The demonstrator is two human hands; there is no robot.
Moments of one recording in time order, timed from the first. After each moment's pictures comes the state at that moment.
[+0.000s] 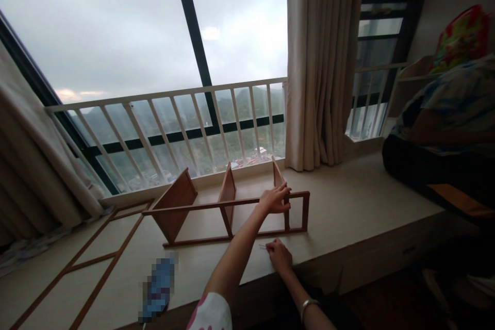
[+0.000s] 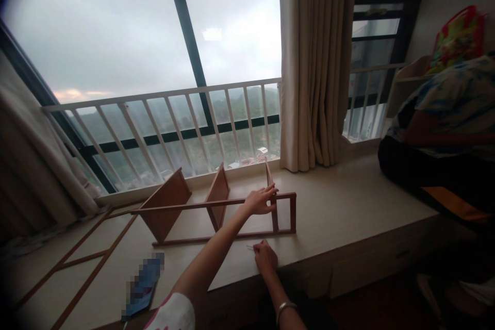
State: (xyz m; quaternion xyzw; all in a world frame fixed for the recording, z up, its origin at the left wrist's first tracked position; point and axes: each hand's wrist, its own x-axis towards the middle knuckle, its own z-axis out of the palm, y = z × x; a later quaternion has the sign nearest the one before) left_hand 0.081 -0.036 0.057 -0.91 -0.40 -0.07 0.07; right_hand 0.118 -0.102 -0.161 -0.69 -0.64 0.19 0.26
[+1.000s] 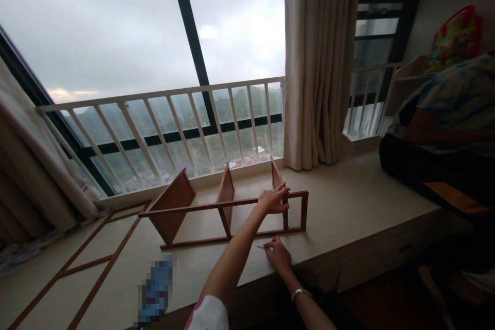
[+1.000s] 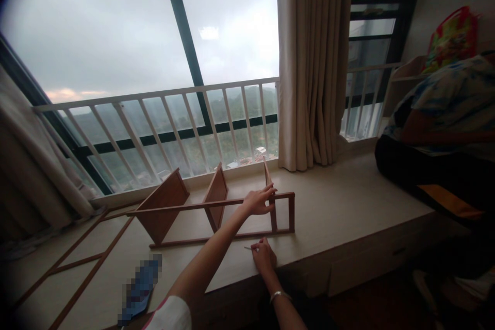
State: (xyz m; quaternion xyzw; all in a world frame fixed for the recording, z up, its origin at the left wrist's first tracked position) left_hand 0.082 -0.037 0.060 -0.91 -0.41 -0.04 0.08; right_hand 0.117 -0.098 -0.158 -0.70 -0.62 0.21 0.27
